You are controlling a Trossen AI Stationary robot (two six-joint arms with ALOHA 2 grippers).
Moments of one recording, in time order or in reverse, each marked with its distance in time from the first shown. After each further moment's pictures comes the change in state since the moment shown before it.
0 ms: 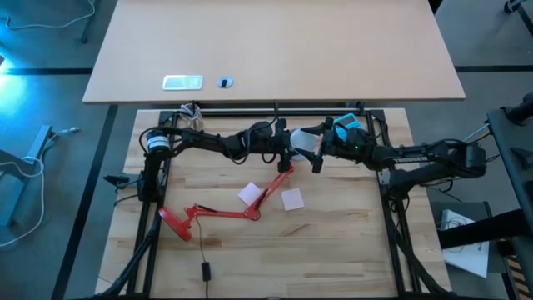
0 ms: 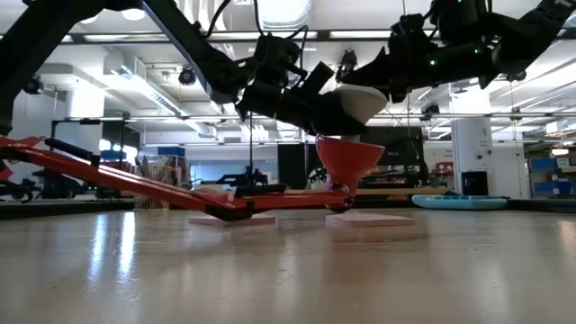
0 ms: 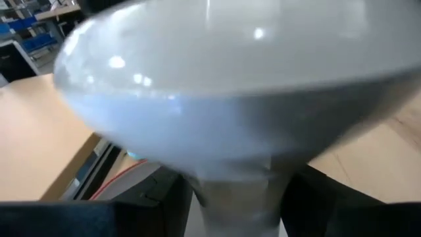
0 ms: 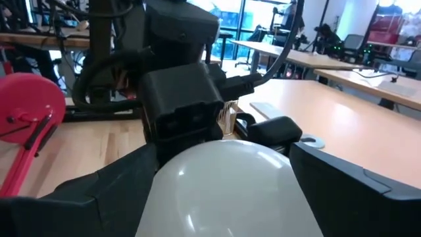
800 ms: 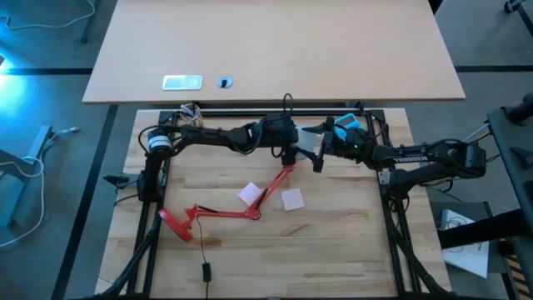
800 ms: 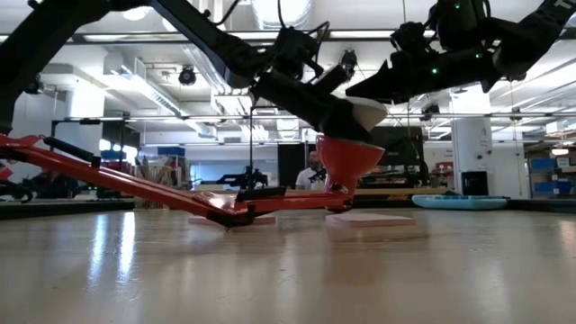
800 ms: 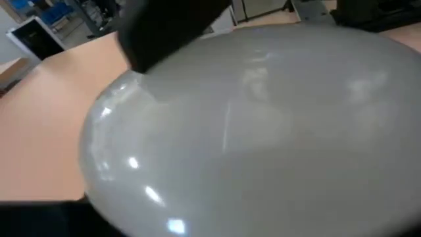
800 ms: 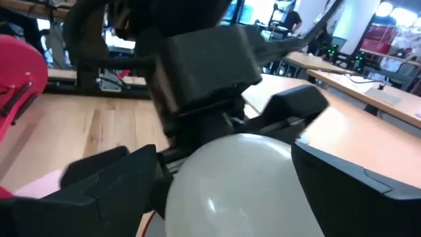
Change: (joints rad) left arm 0.009 0.019 0.198 -0.337 -0.148 0.131; right arm -0.021 -0.011 -0.014 -0.034 -0.008 -0.119
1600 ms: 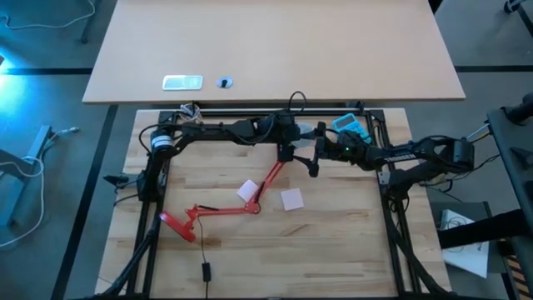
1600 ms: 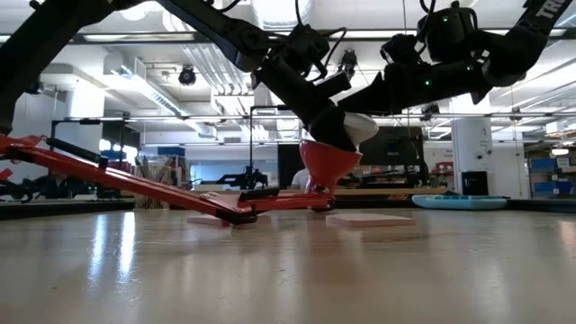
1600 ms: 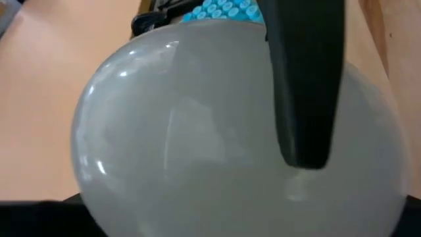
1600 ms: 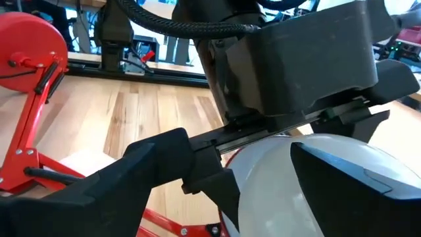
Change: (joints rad) left arm -0.005 0.025 0.175 -0.397 -0.096 0.070; right arm 0.003 0.134 0.002 0.087 -0.067 0.010
